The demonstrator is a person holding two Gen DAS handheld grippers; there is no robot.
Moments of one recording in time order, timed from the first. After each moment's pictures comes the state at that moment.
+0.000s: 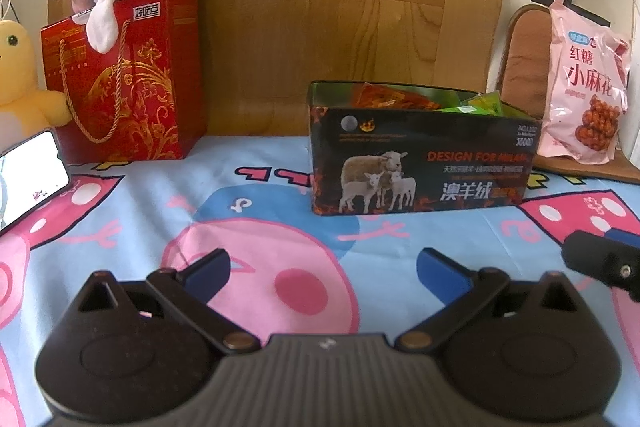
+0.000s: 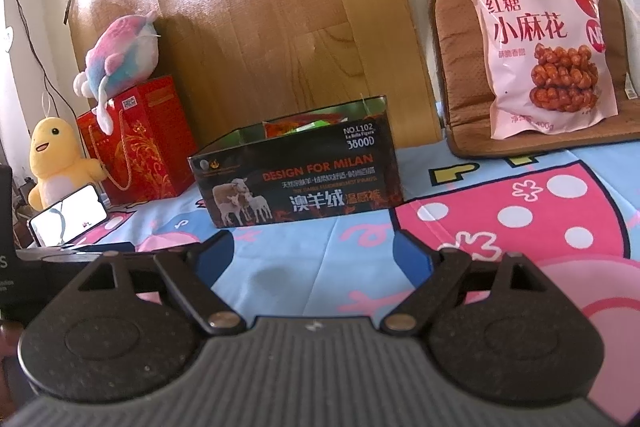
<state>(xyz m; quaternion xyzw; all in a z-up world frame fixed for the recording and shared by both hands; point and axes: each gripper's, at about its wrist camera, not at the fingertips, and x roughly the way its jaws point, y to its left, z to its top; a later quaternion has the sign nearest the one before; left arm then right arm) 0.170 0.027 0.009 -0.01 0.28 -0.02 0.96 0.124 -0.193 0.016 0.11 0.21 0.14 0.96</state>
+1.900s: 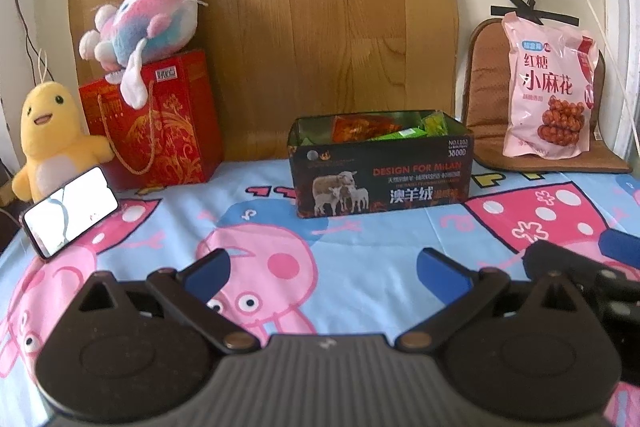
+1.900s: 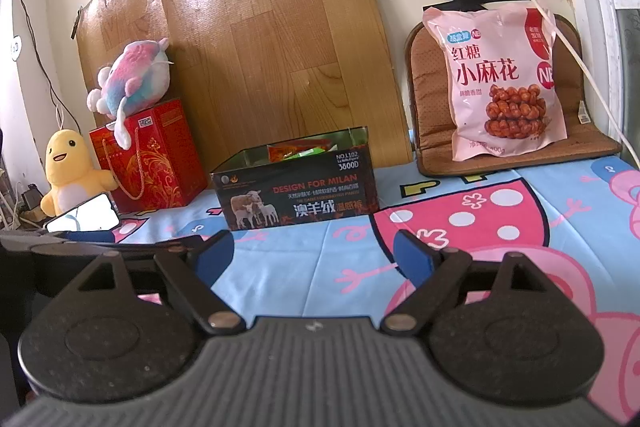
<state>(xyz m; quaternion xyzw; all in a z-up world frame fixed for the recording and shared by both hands) 0.092 -0.017 0.066 0.03 0.28 0.01 0.96 0.050 -0.196 0.053 0.10 0.19 0.10 0.97</state>
